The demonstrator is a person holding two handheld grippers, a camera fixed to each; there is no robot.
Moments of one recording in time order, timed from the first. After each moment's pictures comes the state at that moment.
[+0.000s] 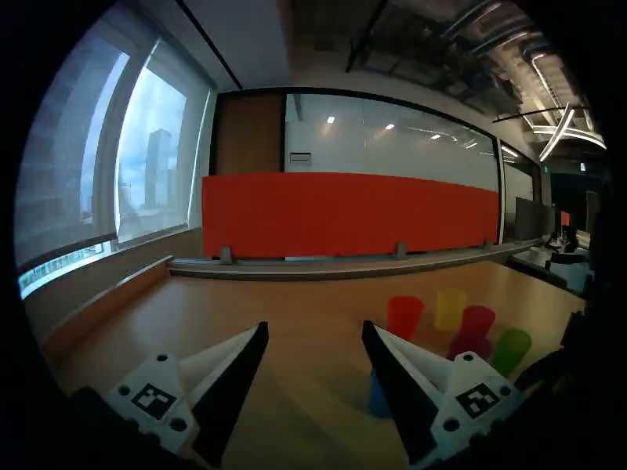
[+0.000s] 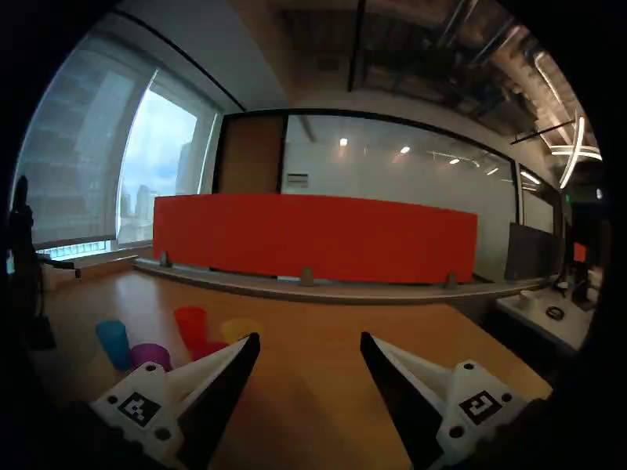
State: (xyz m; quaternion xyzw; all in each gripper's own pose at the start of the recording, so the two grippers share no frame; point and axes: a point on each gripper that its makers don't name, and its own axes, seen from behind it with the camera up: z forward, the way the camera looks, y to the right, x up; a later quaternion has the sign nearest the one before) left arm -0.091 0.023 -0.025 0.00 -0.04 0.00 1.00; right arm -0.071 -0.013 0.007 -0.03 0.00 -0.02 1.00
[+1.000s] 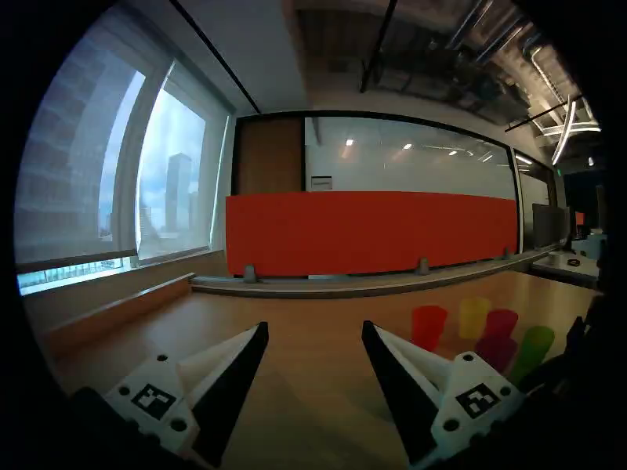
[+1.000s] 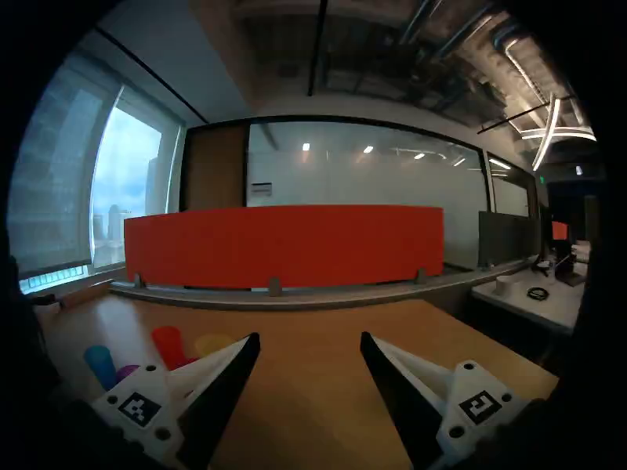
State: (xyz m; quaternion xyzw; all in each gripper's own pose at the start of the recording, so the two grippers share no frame) left arm -0.101 0.004 -0.026 0.05 0.01 0.01 1.00; right arm -0.057 0.028 -0.004 -0.09 0.02 0.02 1.00
